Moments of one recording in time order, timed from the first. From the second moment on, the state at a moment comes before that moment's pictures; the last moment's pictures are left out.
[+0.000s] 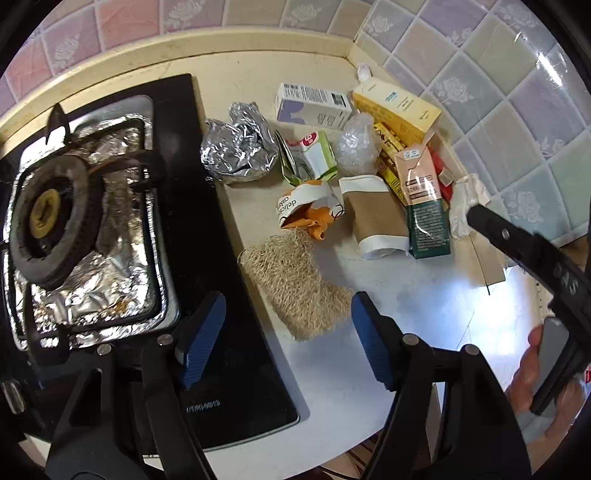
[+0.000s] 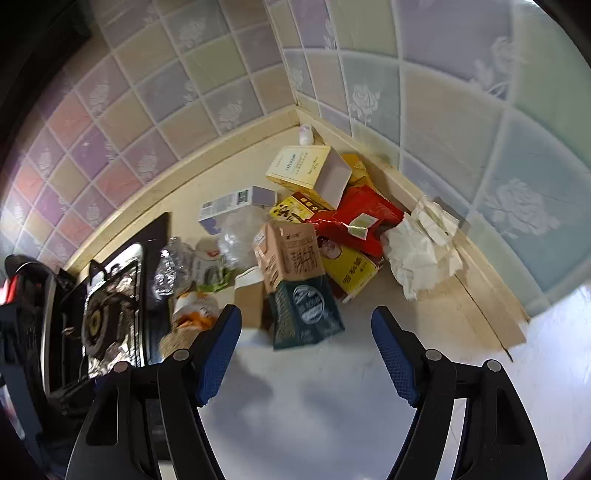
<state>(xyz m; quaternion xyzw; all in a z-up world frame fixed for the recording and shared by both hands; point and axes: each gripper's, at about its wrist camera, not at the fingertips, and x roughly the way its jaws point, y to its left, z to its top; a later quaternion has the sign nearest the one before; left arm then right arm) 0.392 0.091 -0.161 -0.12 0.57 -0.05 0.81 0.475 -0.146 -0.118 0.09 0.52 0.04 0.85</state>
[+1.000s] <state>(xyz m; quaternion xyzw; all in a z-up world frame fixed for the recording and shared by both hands) 0.419 0.062 -0.197 -0.11 0.60 -0.09 0.79 0.498 -0.136 -0.182 0.14 0.56 0.07 0.82</state>
